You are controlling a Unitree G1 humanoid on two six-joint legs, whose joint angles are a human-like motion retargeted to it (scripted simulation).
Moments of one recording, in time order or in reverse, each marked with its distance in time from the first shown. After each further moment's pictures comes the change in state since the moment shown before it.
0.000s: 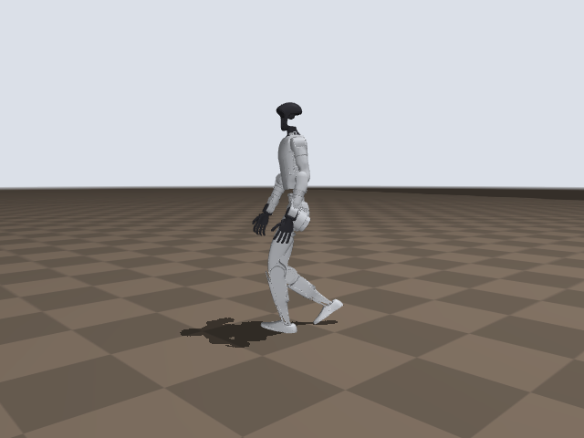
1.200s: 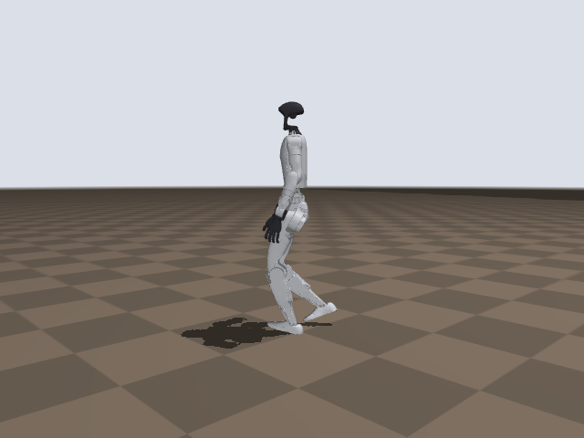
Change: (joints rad) left arm -0.062 0.017 -0.114 0.016 0.146 0.053 -0.078; right arm 0.040 -0.020 0.009 0.049 -0.058 0.038 0.075; waist -0.029 0.030 0.012; left_leg 0.087 0.030 -0.025 0.048 -0.111 0.015; right_leg -0.091 -0.050 -0.041 0.047 -0.121 -0.035
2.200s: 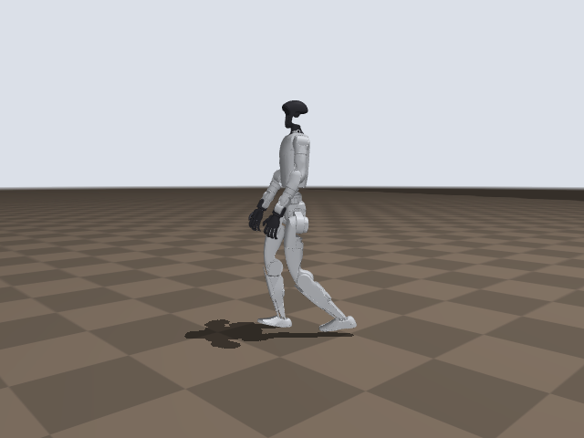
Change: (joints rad) left arm -0.075 -0.024 -0.217 -0.022 0.118 0.001 -0.122; right arm -0.066 -0.042 0.132 -0.061 0.040 0.017 0.035; waist 0.006 0.167 -0.069; left_leg 0.477 0.232 -0.311 0.068 -0.065 -0.212; right_leg -0.050 0.224 -0.108 -0.656 0.099 -0.154
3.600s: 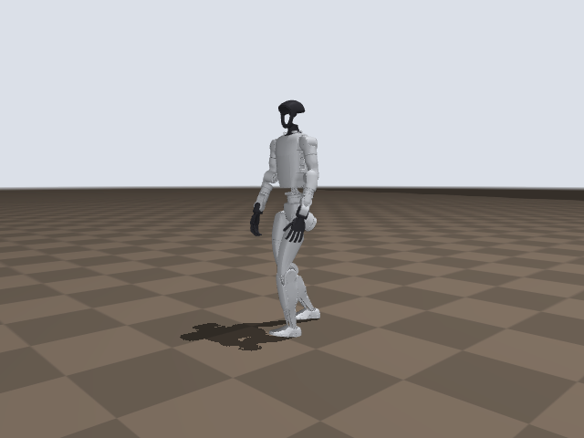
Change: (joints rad) left arm 0.030 0.044 0.172 0.084 -0.105 -0.004 0.075; right arm 0.013 0.064 -0.022 0.116 -0.063 0.001 0.010; waist 0.077 -0.137 -0.047; left_leg -0.594 -0.001 0.466 -0.172 0.212 0.111; right_leg 0.253 -0.207 0.046 0.043 -0.210 0.017
